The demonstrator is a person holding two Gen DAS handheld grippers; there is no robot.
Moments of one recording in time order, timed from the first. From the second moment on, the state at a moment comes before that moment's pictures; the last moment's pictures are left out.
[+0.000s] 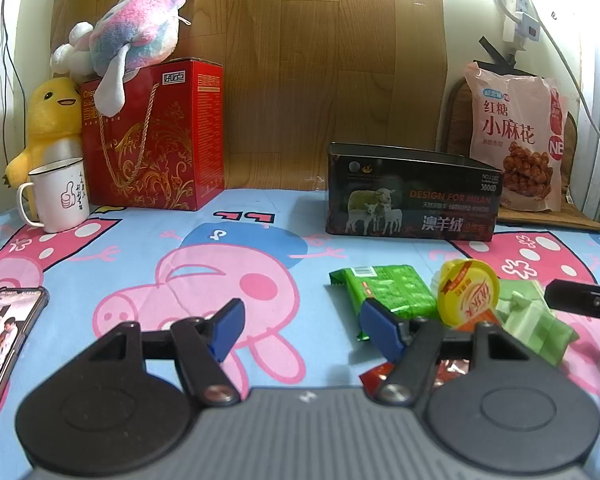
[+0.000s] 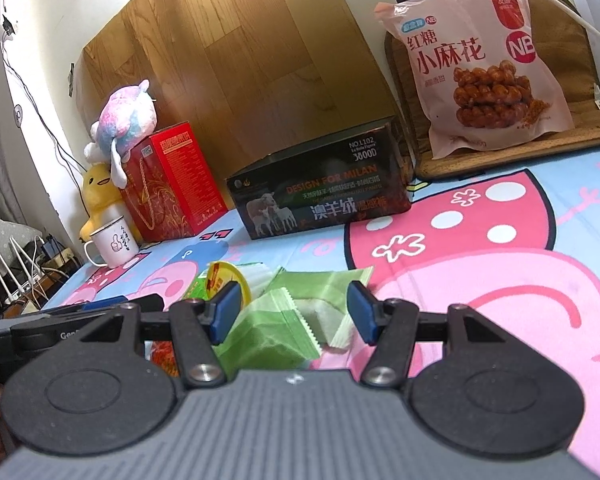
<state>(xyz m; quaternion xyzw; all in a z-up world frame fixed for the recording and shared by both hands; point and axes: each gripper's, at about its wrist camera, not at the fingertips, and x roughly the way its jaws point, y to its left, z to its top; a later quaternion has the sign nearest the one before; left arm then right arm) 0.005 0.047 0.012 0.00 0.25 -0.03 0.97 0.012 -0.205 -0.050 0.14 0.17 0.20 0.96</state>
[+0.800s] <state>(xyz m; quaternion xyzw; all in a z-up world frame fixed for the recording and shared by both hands) 0.001 0.047 0.013 -0.01 0.24 -0.03 0.97 0.012 -0.202 -0.050 0.13 0.17 0.21 0.95</state>
